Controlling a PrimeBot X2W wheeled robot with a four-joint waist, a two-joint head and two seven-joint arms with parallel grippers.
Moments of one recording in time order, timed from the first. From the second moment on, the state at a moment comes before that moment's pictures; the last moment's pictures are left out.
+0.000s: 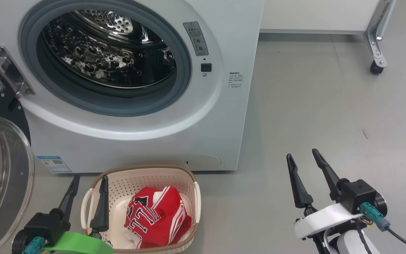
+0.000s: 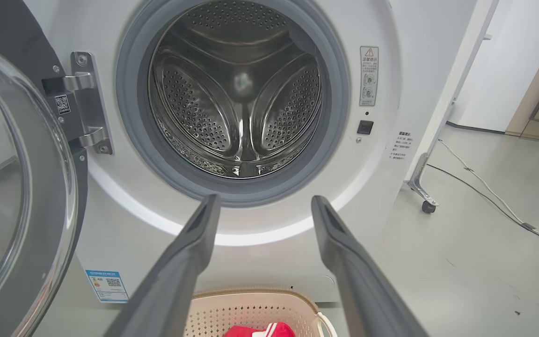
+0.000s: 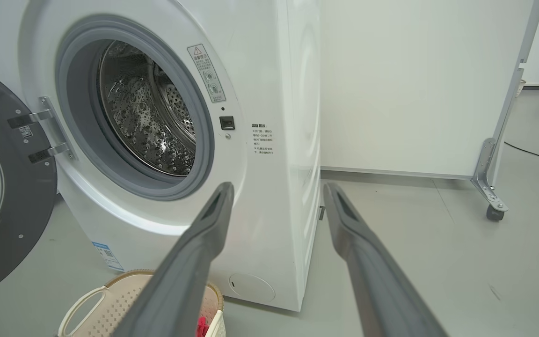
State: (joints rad) left arm 0.02 0.07 -0.11 0.15 -0.37 -0.11 -0.25; right arm -0.03 -0.05 0.23 0.17 0.27 0.04 -0.26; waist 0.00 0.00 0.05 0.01
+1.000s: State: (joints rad) left arm 0.02 0.08 -0.09 0.12 -0.35 -0.11 -0.25; right arm -0.03 -0.05 0.23 0.16 0.27 0.04 -0.26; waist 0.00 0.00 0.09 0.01
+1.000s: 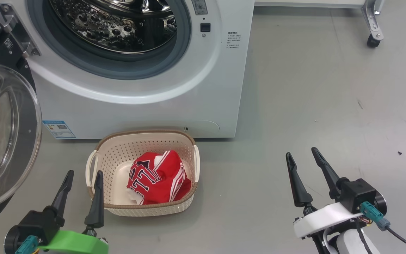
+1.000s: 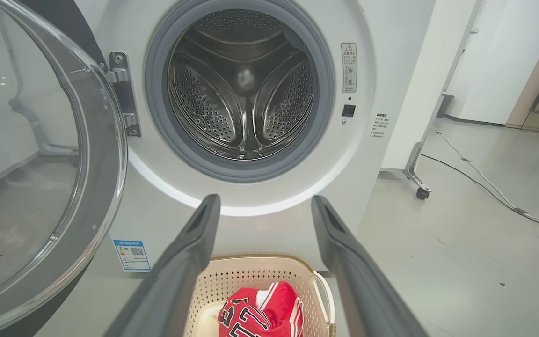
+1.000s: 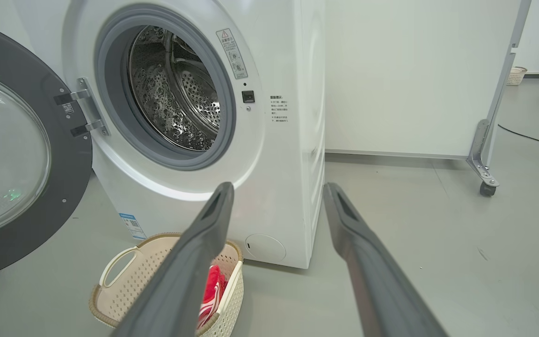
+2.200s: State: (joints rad) left arm 0.02 0.08 -0.08 0.12 -0.33 -0.11 -0.25; right arm -0.03 -0.05 0.23 0.16 0.27 0.03 -0.26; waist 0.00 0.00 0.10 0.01
